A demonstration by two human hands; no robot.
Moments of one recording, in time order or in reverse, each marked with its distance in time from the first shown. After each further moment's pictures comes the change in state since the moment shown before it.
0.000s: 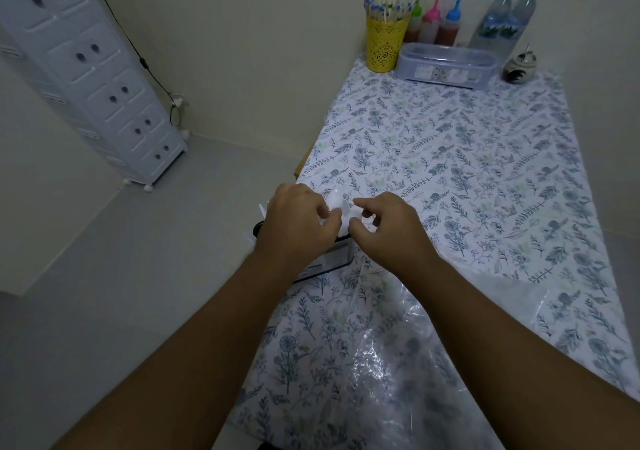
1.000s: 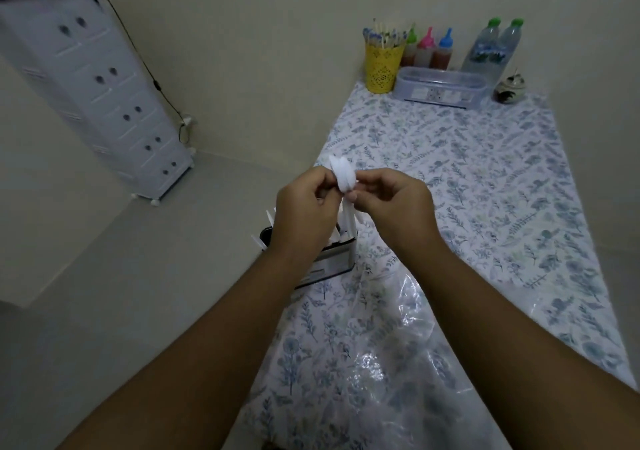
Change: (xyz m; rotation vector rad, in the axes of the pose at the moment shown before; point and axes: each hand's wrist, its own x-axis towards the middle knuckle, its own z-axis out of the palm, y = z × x) left_hand -0.003 0.039 -0.031 -0.602 0.213 -0.120; right_hand 0.003 -0.054 -0.038 0.603 0.108 0.128
